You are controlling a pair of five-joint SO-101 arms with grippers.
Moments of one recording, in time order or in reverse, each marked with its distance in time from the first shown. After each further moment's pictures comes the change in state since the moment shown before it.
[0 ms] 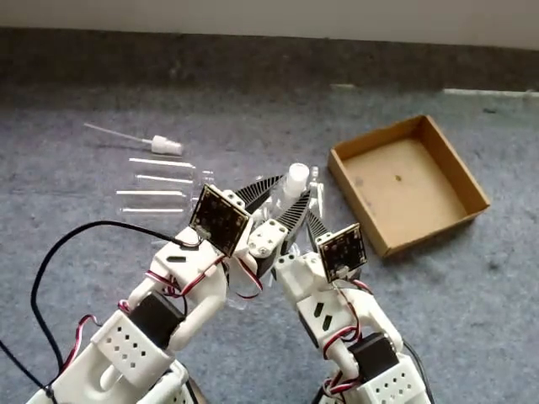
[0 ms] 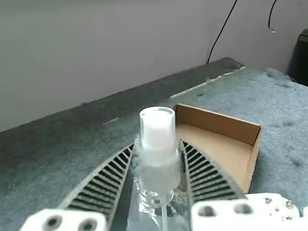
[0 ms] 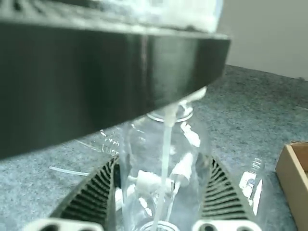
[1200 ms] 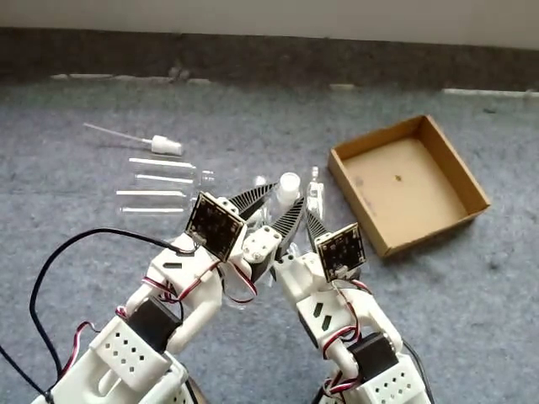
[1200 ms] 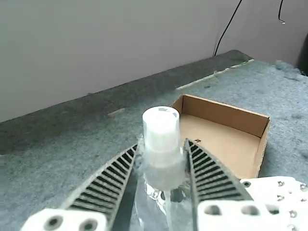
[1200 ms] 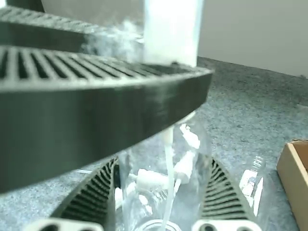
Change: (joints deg) left arm -2.2 -0.5 5.3 -0.3 0.3; right arm -0.1 0.0 0.0 0.0 0.0
